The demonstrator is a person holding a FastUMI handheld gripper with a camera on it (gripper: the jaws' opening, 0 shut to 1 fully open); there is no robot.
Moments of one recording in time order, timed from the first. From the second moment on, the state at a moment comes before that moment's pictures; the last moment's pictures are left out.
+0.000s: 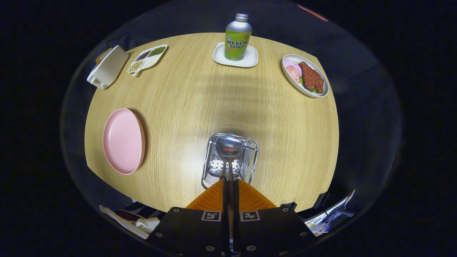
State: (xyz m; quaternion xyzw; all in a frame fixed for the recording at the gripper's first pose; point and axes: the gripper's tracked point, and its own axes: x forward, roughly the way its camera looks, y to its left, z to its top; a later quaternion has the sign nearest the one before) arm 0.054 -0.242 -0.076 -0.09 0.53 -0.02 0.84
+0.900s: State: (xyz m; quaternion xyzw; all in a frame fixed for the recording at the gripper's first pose) arm 0.052 -0.237 -0.054 -0.09 0.51 -0.02 0.86
